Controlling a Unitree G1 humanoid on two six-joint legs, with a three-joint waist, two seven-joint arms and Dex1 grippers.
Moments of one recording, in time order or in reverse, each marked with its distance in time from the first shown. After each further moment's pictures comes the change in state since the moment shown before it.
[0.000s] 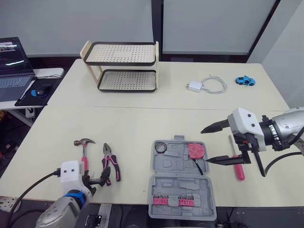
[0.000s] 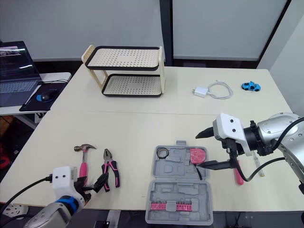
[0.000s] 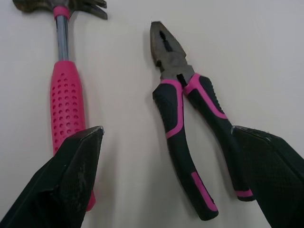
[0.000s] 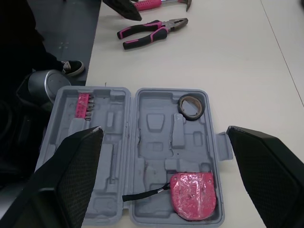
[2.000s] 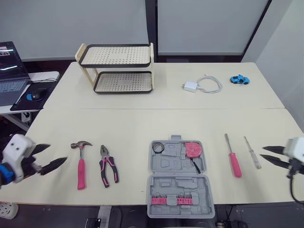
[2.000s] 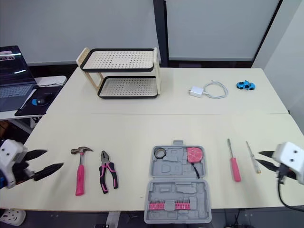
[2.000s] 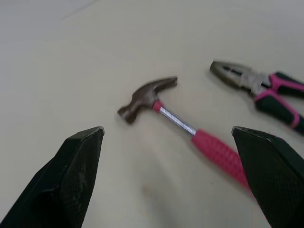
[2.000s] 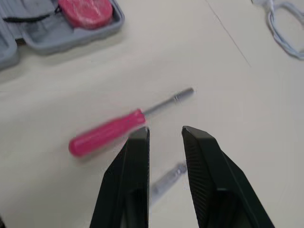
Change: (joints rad) left arm -0.175 0.820 0.141 1.005 0.075 -0.762 -0.925; right arm 0.799 0.075 -0.658 0.338 -0.378 -0.561 -0.041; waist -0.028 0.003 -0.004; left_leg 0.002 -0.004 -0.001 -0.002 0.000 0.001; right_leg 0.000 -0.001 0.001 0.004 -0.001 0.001
